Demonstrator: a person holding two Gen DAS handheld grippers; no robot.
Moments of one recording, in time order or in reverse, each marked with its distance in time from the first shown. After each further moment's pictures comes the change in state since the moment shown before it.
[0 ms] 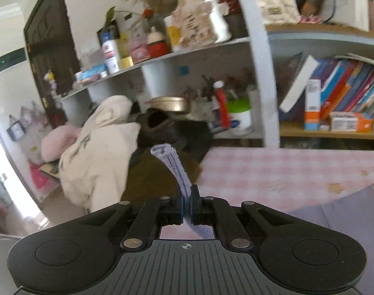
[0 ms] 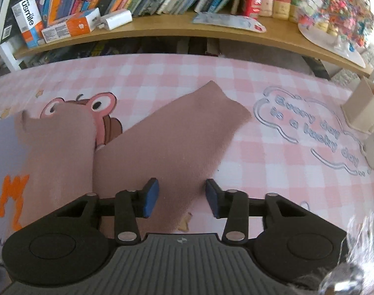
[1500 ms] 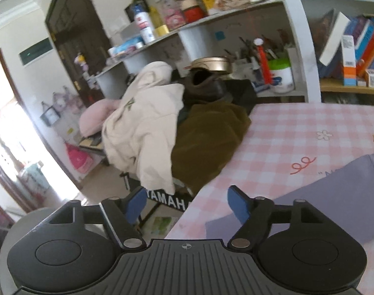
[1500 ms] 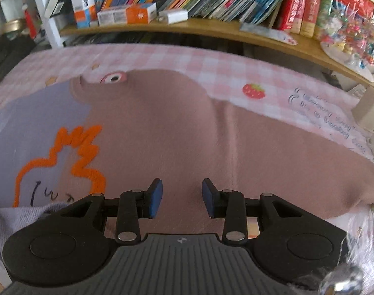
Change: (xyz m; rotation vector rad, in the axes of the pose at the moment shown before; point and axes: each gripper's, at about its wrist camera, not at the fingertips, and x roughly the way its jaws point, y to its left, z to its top) left arm -0.021 0.024 -0.046 0.034 0.152 0.199; right arm -0.056 0.068 -0.055 -0.113 -0.025 0.054
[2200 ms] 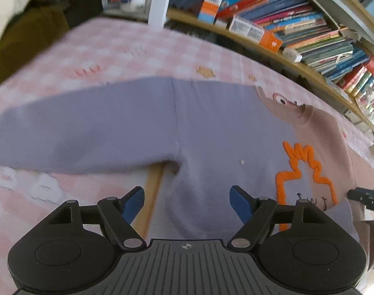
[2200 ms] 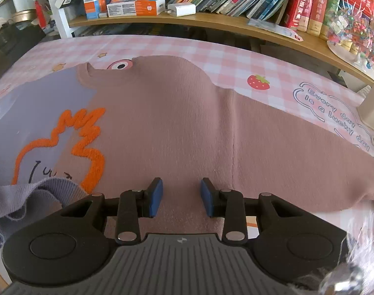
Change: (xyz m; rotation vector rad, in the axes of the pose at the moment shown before) left arm -0.026 -0.163 -0.024 -0.155 0.375 -0.729; right arm -0.004 -0.004 -0.015 -0.045 -0.010 0.029
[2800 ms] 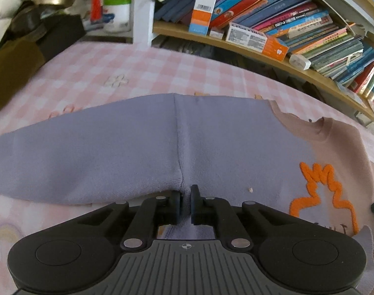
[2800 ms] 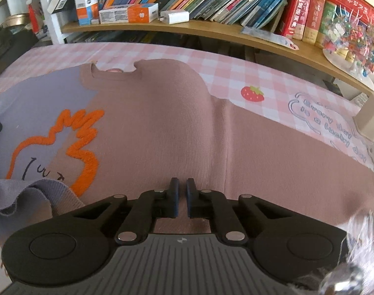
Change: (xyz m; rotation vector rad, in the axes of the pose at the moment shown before) left arm 0.050 -0.016 0.057 0.113 -0.069 0.056; right arm 0.013 -0.003 0.014 0.006 -0.038 -0.044
